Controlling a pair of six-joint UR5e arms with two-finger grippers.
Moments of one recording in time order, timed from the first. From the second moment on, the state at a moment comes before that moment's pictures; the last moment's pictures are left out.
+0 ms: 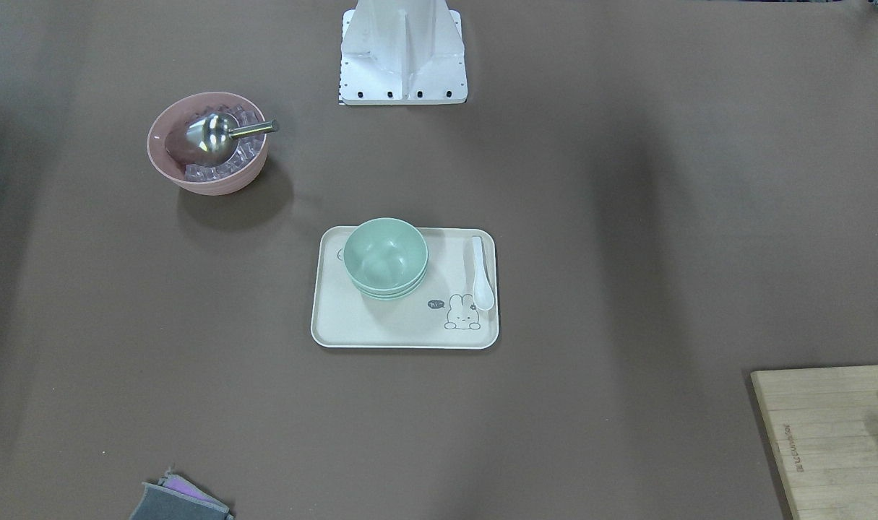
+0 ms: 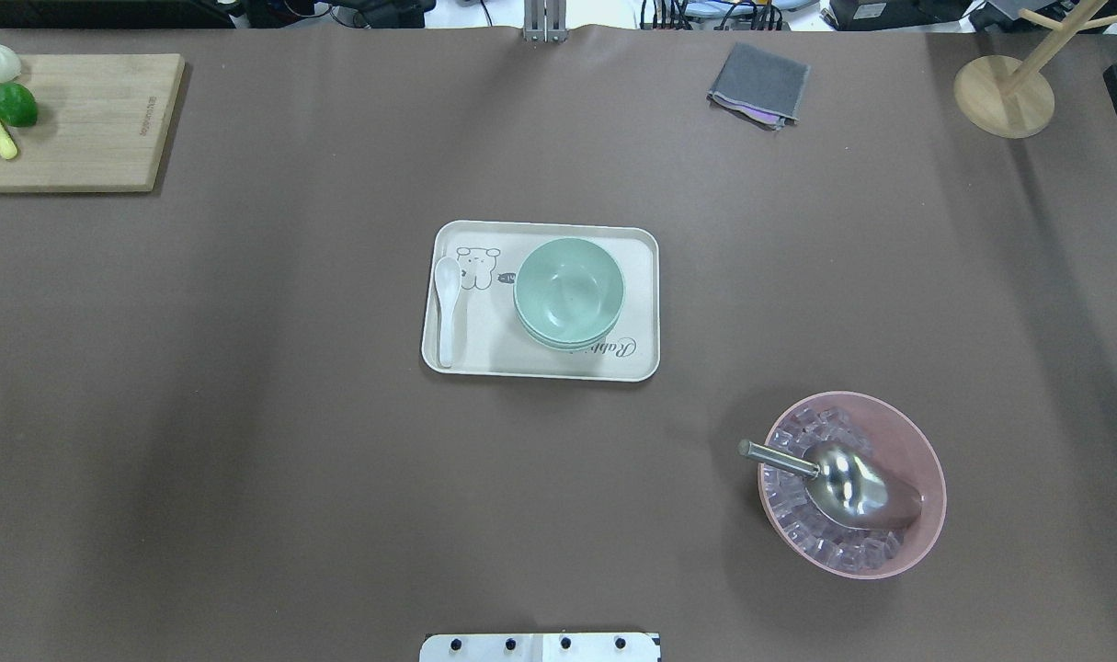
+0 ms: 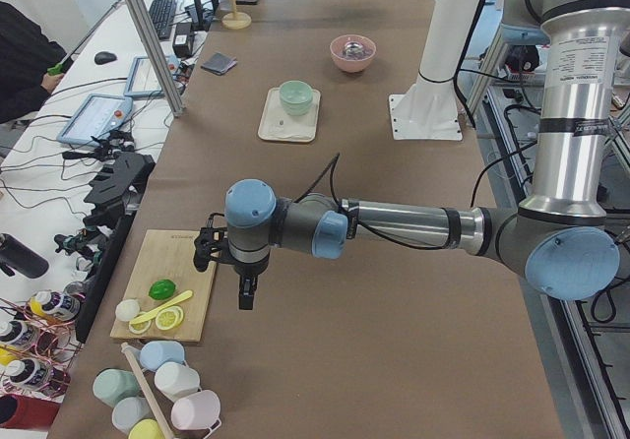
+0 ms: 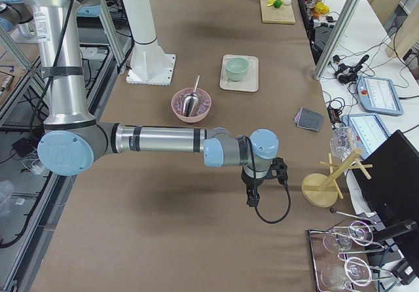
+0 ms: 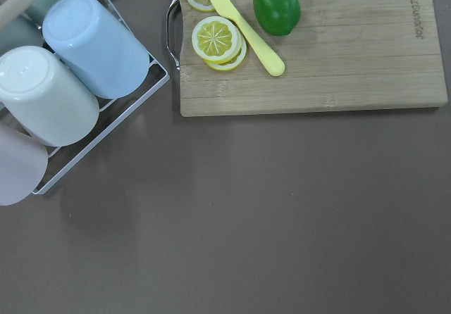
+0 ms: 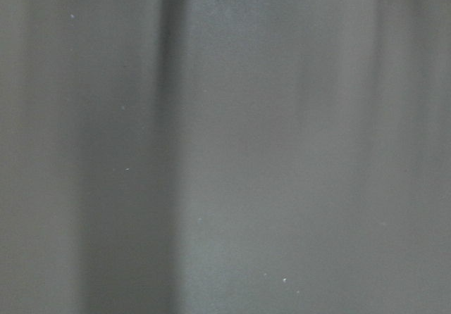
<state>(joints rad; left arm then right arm) -1.59 -1.60 -1.62 -1.70 -2.32 -0.17 1.49 -1.48 1.53 -1.58 2.31 -0.01</state>
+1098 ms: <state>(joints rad) -1.58 -1.60 -1.58 -1.68 -2.32 -0.19 1.49 -1.49 1.61 -1.71 2.33 0.00</state>
